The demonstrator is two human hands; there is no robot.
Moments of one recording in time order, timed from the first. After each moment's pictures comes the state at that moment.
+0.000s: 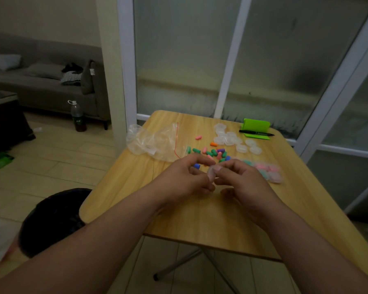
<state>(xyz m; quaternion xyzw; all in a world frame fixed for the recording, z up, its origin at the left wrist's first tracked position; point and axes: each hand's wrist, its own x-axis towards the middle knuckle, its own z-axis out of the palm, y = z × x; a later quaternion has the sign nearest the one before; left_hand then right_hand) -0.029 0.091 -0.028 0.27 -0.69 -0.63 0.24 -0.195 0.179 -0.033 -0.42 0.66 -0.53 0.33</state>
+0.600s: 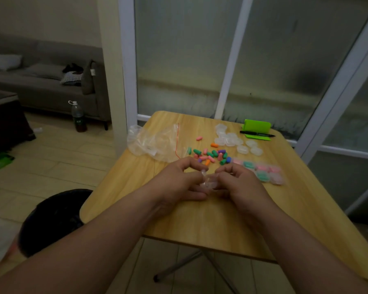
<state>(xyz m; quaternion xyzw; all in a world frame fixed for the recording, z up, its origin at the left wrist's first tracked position) -0.029 0.089 -0.034 0.33 -0.56 -0.72 0.24 -0.193 0.168 -0.046 -0.40 0.67 -0.54 0.31</state>
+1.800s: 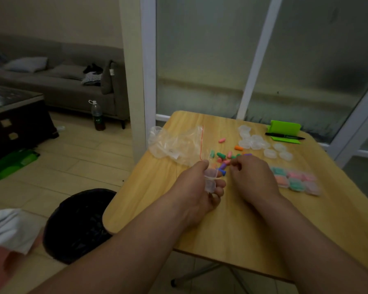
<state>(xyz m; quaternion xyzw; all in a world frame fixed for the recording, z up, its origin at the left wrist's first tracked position) -0.036 0.078 -0.032 0.40 -0.32 -0.82 0.27 -0.204 0.090 -0.059 -0.53 0.81 -0.24 -0.04</state>
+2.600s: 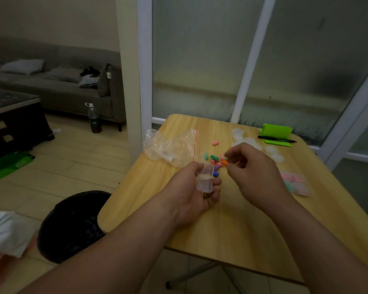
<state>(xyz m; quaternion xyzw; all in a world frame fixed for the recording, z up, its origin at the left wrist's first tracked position) -0.033 0.077 -0.035 0.34 -0.29 -0.86 0.27 -0.185 0.135 -0.016 -0.56 0.72 -0.40 0.02</state>
